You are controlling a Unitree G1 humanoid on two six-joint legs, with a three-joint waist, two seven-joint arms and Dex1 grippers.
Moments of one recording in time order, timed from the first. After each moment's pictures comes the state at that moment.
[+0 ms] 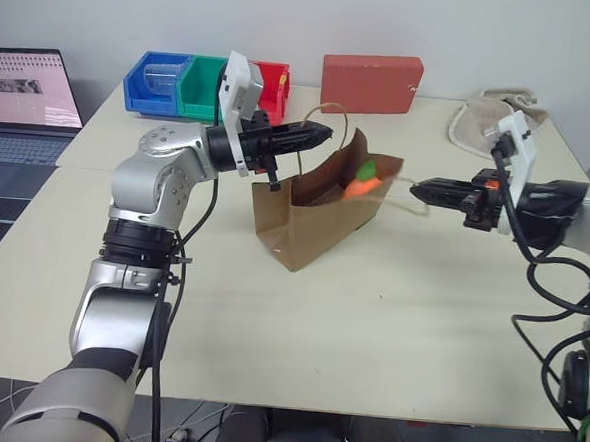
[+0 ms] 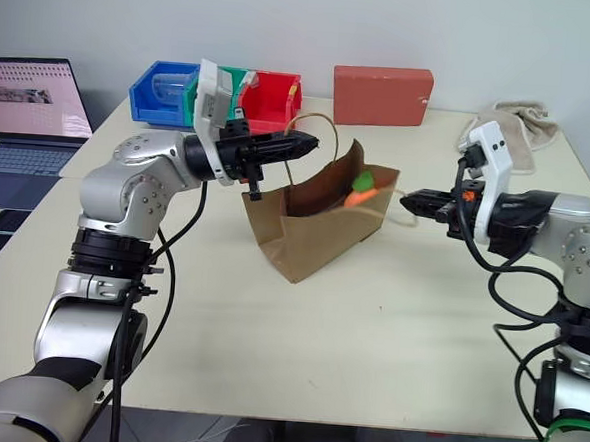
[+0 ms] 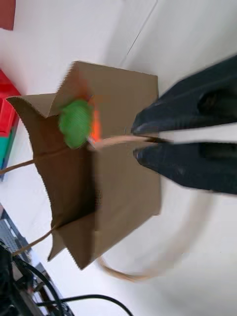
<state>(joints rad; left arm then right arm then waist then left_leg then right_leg) -0.99 0.47 0.00 0.33 -0.48 0.44 -1.10 -0.79 -0.69 -0.20 -0.22 0.65 1.32 0.72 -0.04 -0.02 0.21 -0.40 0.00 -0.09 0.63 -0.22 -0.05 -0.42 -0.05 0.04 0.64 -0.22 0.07</state>
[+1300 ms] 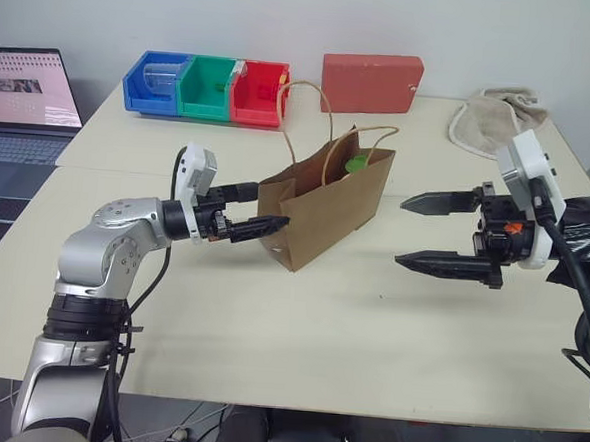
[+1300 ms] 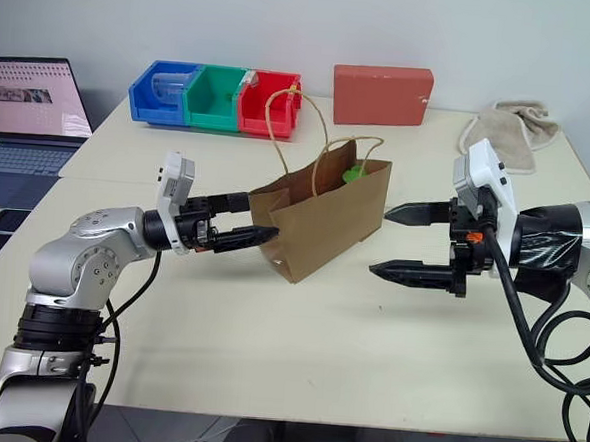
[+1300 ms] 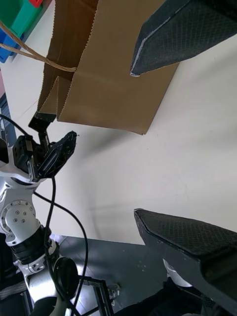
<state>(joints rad) -0.56 0.62 0.07 0.04 -0.57 0.57 -1.10 -0.63 -0.96 -0.14 -0.45 0.89 1.01 1.04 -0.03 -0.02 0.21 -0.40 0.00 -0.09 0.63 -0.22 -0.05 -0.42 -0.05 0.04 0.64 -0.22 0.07</state>
